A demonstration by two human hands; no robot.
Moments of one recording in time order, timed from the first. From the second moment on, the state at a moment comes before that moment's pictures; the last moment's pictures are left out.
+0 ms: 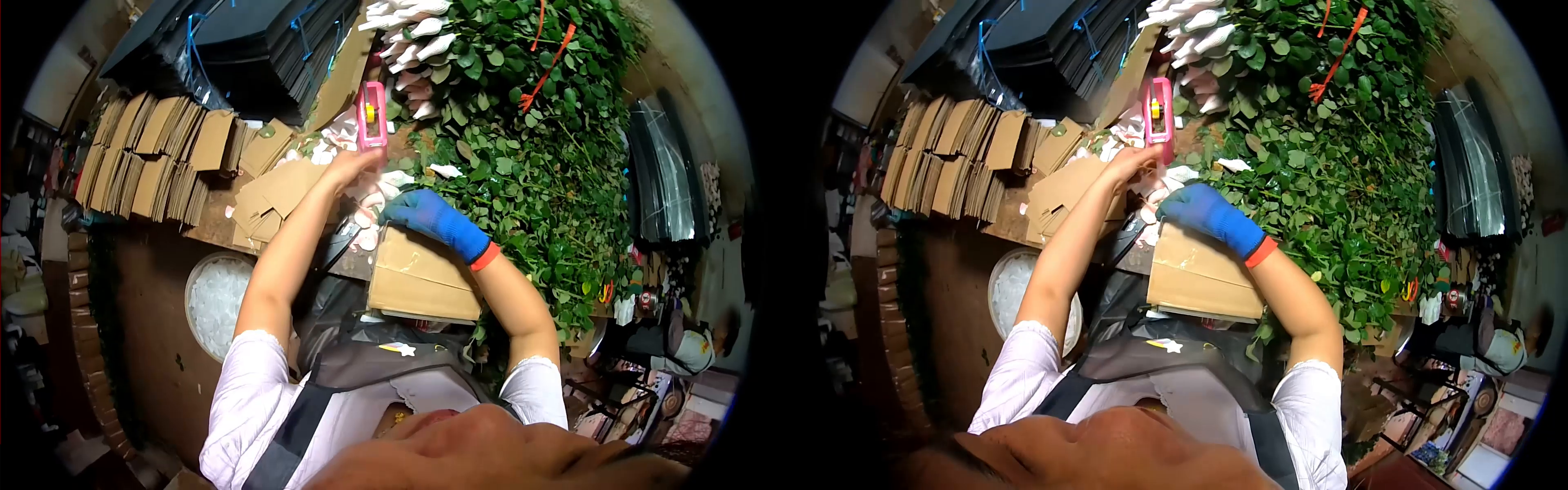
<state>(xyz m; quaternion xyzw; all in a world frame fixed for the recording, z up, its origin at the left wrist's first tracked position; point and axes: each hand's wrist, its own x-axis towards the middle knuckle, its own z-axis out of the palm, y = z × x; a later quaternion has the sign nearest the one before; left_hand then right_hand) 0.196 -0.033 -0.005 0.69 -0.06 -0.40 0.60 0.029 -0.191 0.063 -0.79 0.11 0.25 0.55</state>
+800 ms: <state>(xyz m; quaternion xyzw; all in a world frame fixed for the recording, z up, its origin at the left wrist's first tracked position) -0.037 -0.177 0.072 0.69 -0.70 0.15 0.14 -0.275 -0.179 0.063 -0.46 0.23 -0.17 0.84</state>
